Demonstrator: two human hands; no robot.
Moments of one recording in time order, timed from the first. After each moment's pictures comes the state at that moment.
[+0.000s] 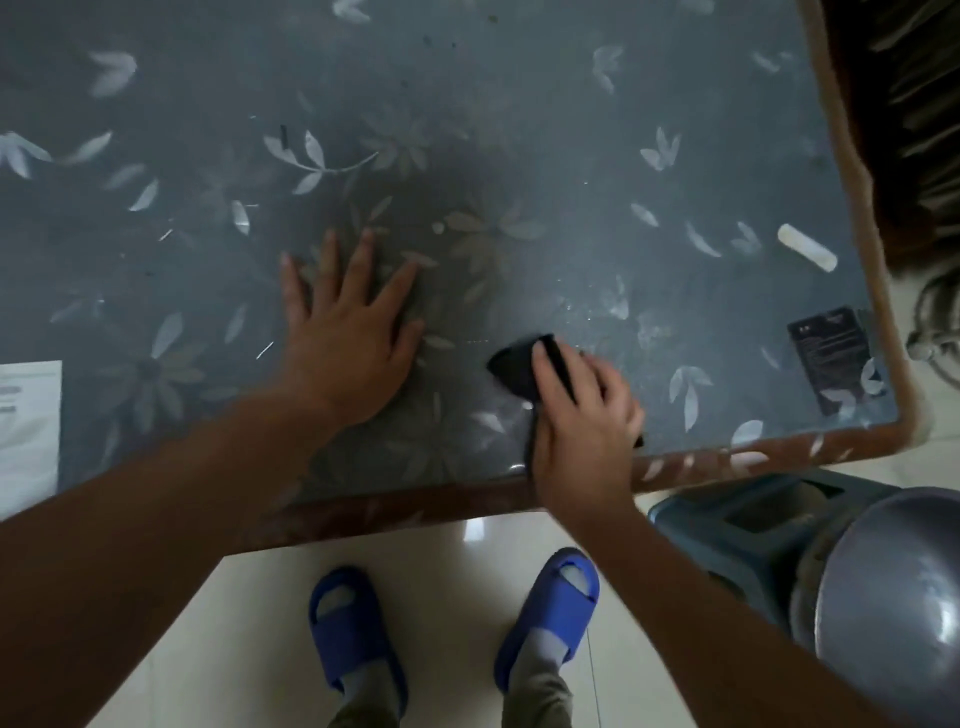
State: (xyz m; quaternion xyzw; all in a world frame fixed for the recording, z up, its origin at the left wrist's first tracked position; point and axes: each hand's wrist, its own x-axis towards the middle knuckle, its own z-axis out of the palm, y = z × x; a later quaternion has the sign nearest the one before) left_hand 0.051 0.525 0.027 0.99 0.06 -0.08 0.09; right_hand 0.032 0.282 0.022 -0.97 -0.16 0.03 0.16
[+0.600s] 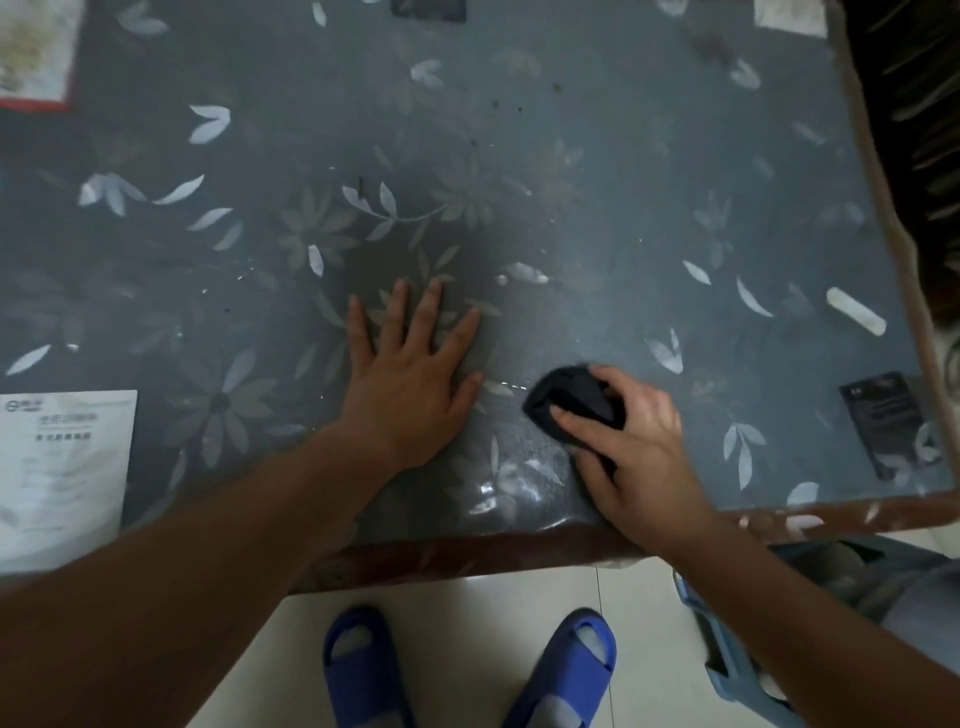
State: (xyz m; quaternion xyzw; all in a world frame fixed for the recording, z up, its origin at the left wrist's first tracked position) left_hand 0.046 0.536 0.018 0.99 0.04 -0.09 0.06; right_hand 0.072 0.278 0.031 -0.92 -0.32 0.07 0.21
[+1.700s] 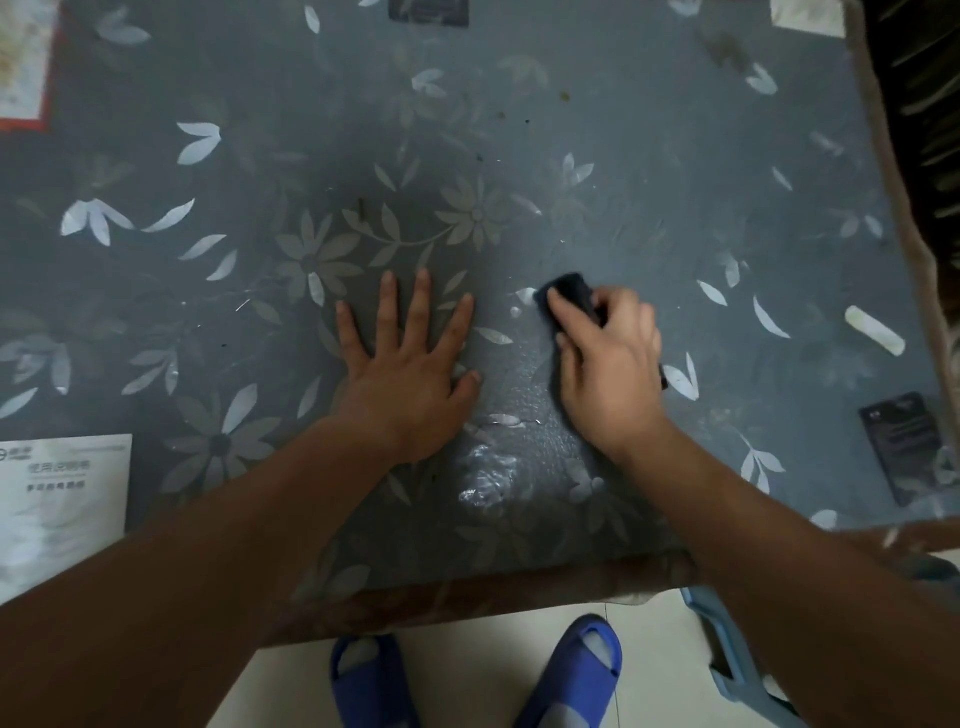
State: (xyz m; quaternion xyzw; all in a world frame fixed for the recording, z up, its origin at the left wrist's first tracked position) left_hand 0.082 0.559 0.020 0.98 0.08 -0.16 0.12; right_hand 0.155 0.362 0.017 -0.96 -0.22 -0.03 0.19
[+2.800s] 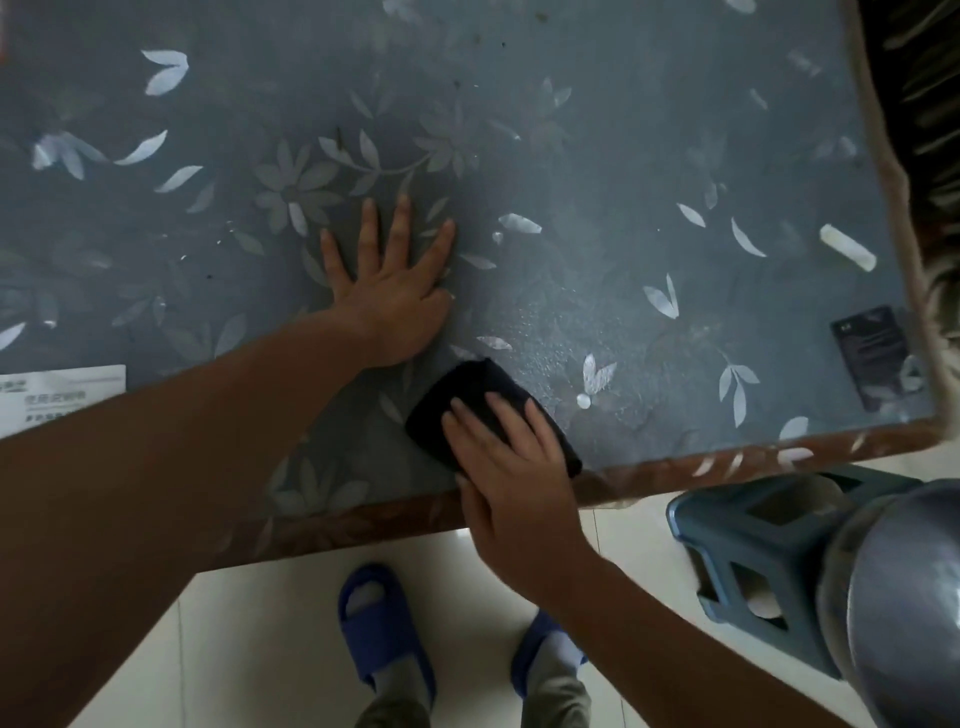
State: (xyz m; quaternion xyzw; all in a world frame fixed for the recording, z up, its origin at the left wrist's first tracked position) left_hand 0.088 0.565 0.029 0.96 0.08 -0.21 0.16; right_hand -0.026 0.361 0.029 -0.92 -0.32 0.09 0.23
